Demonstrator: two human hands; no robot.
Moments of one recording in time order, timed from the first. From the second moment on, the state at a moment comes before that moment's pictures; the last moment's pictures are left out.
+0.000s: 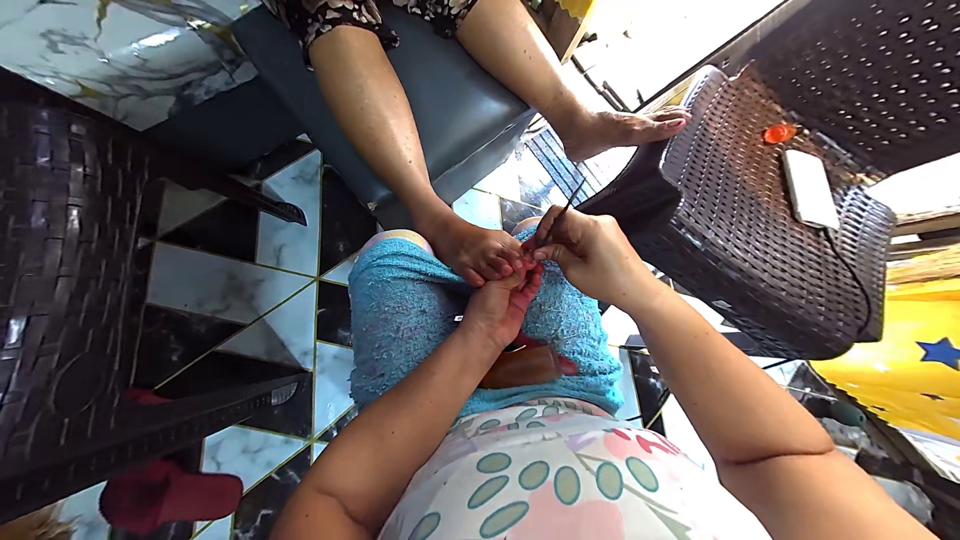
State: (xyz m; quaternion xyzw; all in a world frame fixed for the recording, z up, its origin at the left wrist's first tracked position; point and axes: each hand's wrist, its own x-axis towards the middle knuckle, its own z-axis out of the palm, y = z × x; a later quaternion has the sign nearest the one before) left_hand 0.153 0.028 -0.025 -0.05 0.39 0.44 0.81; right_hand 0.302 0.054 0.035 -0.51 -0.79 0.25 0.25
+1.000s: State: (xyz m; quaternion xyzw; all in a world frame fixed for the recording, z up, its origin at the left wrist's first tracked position) left_hand 0.156 0.029 -0.022 -0.07 0.39 0.44 0.81; right_hand 0.291 0.063 0.044 -0.46 -0.86 0.17 0.17
